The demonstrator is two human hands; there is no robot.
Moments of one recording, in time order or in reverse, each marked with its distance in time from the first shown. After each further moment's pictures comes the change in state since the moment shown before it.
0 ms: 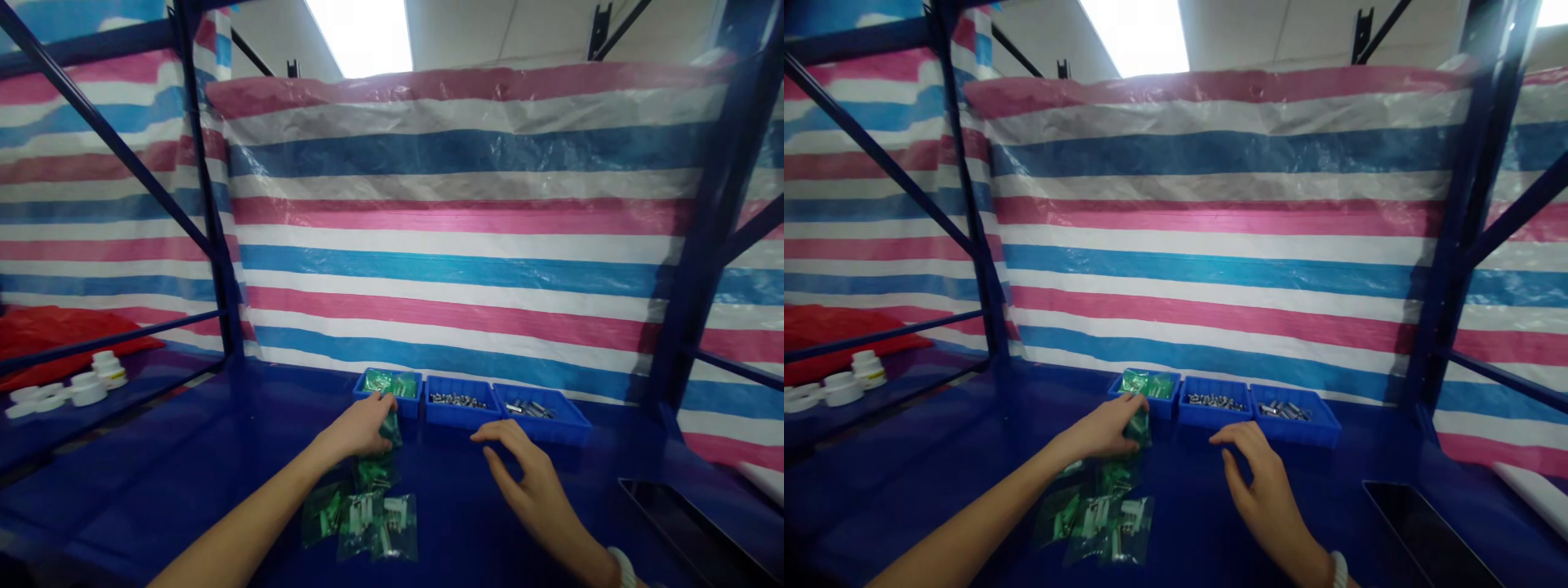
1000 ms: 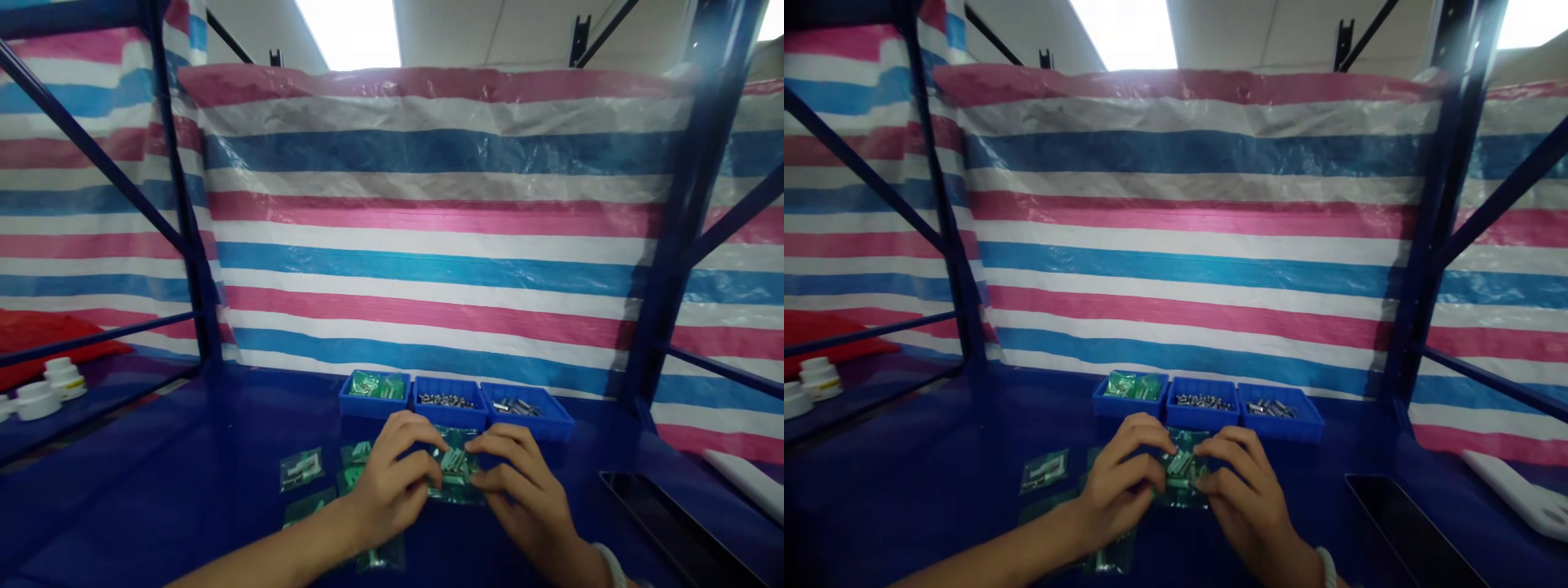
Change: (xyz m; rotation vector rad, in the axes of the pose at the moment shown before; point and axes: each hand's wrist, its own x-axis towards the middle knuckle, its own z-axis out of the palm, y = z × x) left_hand -0.038 0.074 0.031 -0.330 0.489 0.792; right_hand -0.005 -0.014 -0.013 -0.187 0.069 -0.437
